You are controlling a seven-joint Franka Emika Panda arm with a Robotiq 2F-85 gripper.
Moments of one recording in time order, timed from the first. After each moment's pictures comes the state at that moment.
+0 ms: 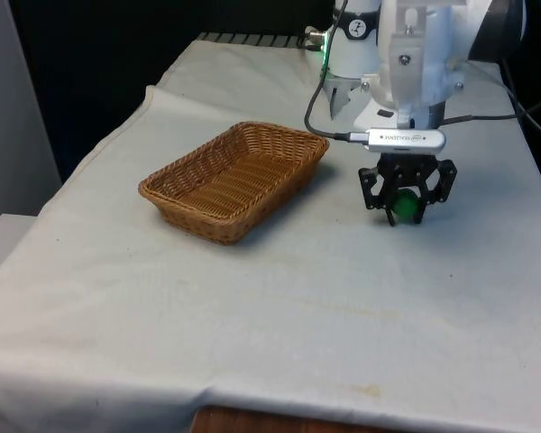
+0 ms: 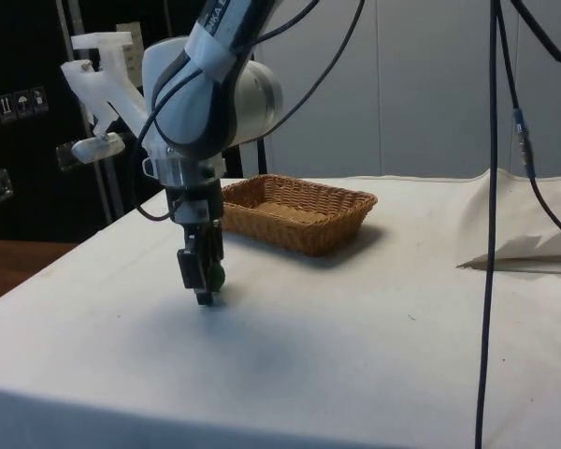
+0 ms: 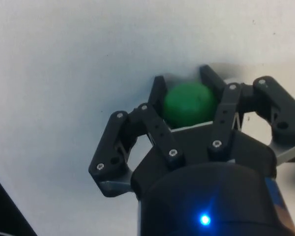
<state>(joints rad) 0.46 0.62 -0.31 -1.98 0.43 2.53 -0.35</state>
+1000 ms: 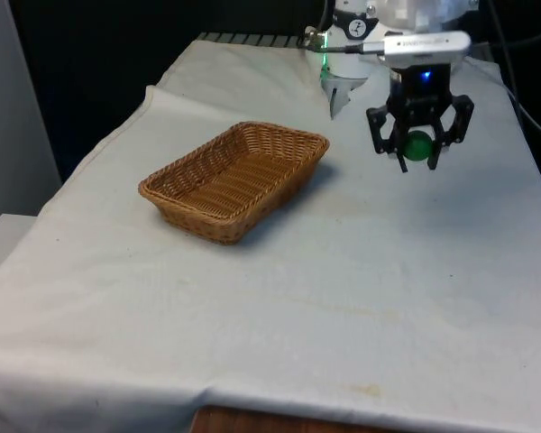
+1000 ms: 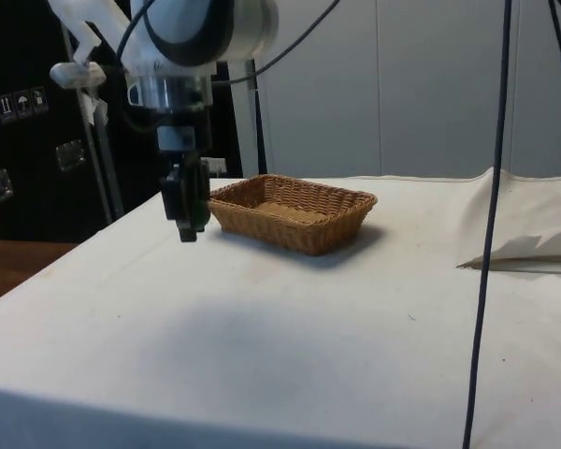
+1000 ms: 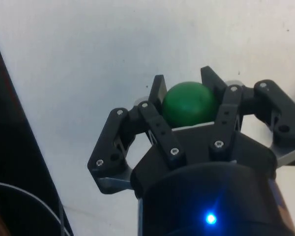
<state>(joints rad) 0.47 0.41 -0.34 -2.01 0.35 2.40 -0.29</state>
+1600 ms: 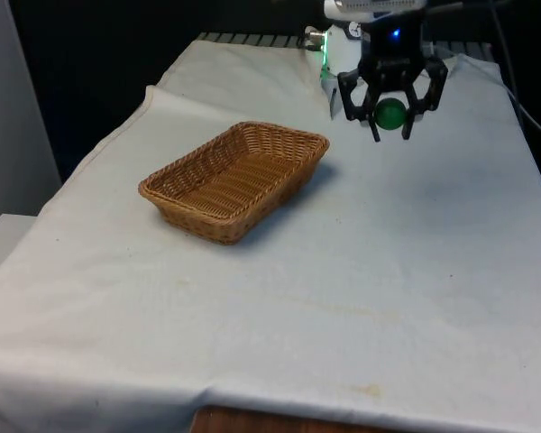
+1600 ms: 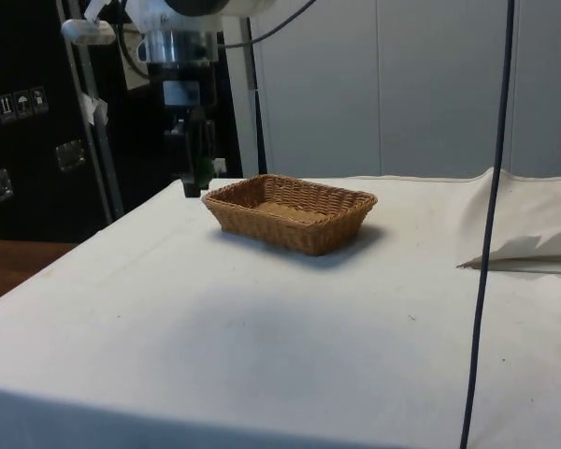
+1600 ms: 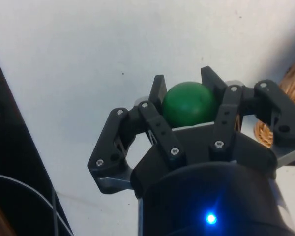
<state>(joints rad) 0.47 0.33 -0.42 -2.00 0.31 2.32 -0.29</state>
